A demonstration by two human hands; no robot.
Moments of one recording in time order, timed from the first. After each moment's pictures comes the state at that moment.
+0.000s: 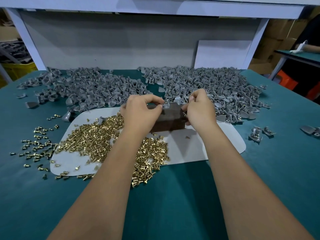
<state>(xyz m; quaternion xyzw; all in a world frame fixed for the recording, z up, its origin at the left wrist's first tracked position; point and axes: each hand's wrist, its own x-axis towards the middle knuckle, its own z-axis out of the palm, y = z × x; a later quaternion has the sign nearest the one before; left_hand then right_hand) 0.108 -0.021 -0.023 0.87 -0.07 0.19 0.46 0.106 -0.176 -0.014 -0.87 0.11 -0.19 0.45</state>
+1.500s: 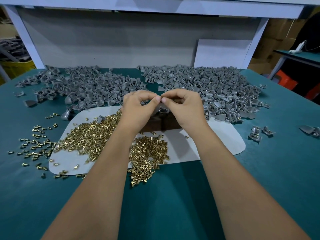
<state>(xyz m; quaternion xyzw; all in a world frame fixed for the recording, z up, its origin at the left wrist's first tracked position) 0.117 -0.008 -0.024 0.79 -0.13 0.16 0.57 0.099 -0.150 -0.012 -0.78 -0.10 -0.22 0.58</state>
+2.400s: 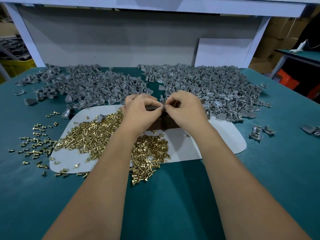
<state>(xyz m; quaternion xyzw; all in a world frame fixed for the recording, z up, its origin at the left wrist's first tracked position) 0.118 -0.008 -0.033 0.86 -0.13 0.14 0.48 0.108 -0.159 -0.019 -0.90 -0.09 -0.22 0.36</state>
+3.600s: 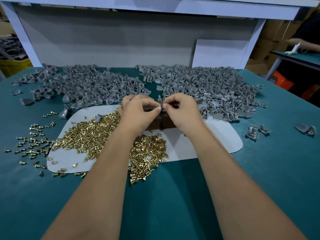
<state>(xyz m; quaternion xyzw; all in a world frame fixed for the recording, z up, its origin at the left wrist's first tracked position) 0.116 -0.007 -0.035 0.88 -0.11 0.15 0.44 0.105 -0.153 -0.023 -0.86 -0.04 -0.19 0.46</state>
